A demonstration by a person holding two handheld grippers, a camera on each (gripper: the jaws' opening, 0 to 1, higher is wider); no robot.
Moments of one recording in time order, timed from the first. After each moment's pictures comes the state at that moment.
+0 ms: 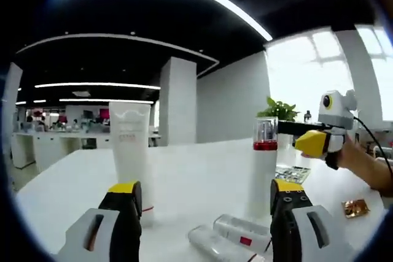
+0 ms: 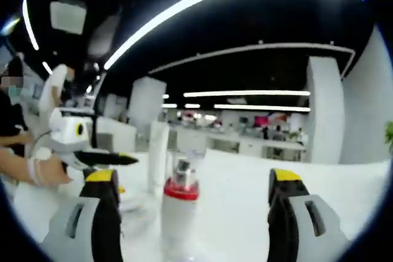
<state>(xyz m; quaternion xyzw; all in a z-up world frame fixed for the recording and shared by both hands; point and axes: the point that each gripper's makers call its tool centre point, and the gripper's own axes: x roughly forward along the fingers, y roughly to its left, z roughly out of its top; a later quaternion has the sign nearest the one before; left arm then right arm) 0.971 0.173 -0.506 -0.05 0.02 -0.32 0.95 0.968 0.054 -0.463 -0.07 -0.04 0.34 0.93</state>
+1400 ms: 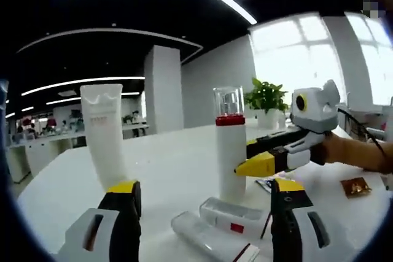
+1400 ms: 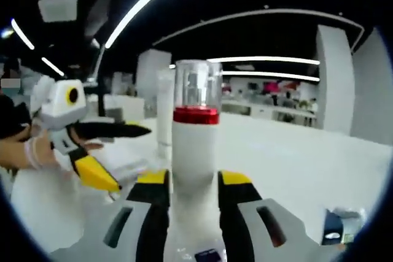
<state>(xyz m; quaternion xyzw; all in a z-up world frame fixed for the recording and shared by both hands) 0.970 0.148 -0.536 0.02 0.05 -0.35 0.93 0.984 0.073 -0.543 -0.09 0.09 0.37 0.92</state>
